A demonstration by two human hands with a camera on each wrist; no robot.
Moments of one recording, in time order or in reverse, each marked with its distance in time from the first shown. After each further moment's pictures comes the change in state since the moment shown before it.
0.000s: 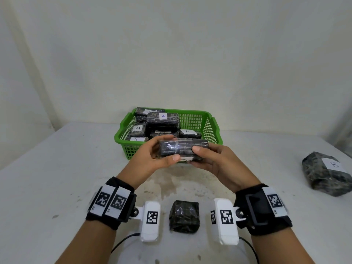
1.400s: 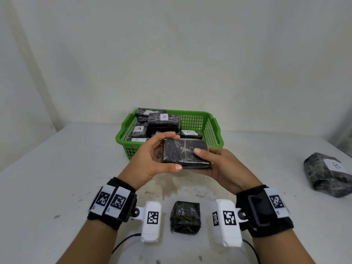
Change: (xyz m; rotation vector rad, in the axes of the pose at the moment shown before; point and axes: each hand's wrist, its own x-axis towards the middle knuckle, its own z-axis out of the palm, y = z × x) left_hand 0.000 -0.001 -0.002 -0.081 -0.038 0.036; right_hand 0.000 0.000 0.002 0.048 -0.036 0.065
